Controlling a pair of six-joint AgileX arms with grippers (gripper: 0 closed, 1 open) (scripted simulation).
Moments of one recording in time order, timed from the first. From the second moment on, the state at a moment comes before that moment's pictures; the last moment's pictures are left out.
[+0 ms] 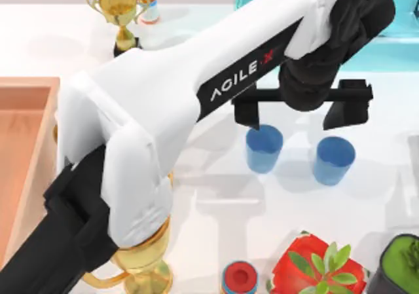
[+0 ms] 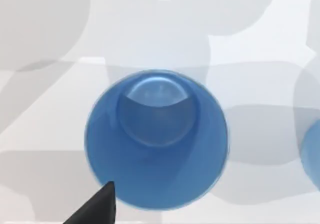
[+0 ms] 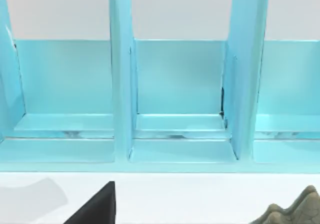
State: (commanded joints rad) left arm -0.88 2.61 2.63 -1.46 -0.14 -0.83; right arm 0.00 0.00 0.00 0.00 0.00 0.00
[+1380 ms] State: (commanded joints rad) left arm -0.85 2.58 2.30 -1.15 -0.14 -0.81; right arm 0.00 0.00 0.00 0.00 0.00 0.00
